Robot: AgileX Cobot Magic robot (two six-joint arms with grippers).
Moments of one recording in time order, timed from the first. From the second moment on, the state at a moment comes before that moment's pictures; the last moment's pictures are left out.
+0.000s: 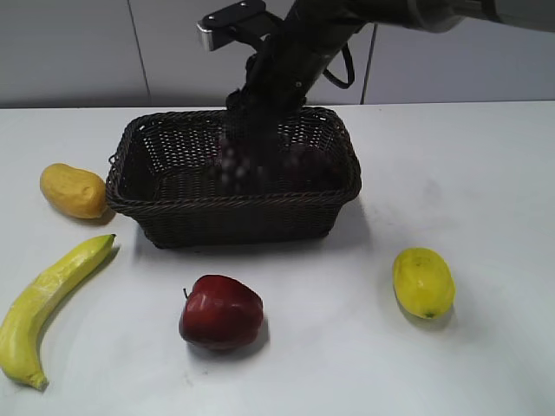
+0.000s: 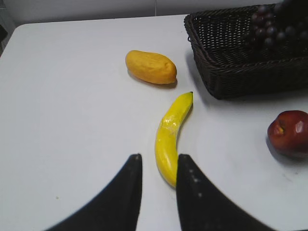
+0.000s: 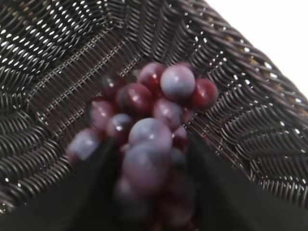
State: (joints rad) left arm -0.01 0.00 -0.50 -0.17 1.09 0.16; right arm 0.60 2.20 -1.88 0.30 0.77 -0.43
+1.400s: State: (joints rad) left arm -0.01 0.00 -0.50 -0.17 1.09 0.16; right arm 0.22 1.30 -1.22 0.02 1.16 -0.05
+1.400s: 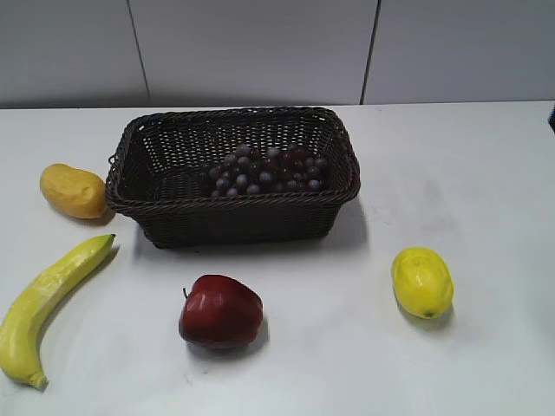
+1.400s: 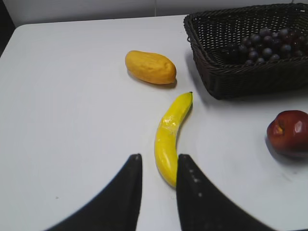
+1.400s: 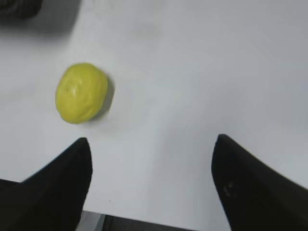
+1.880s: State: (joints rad) left arm -0.01 0.00 -0.50 -0.17 1.09 0.16; right arm 0.21 0.73 -0.78 0.05 1.09 0.10
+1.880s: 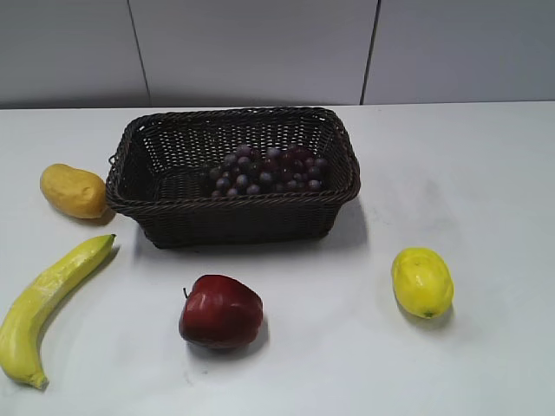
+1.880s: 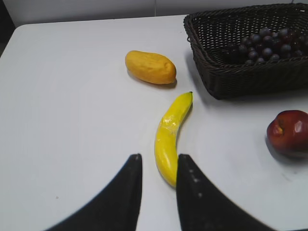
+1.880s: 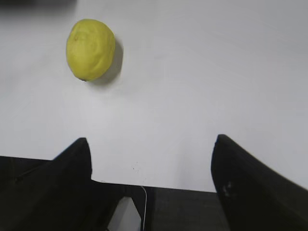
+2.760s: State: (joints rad) left arm -0.01 0.00 -0.50 -0.17 1.09 0.16; right arm 0.21 0.14 -0.55 0.02 1.20 0.10
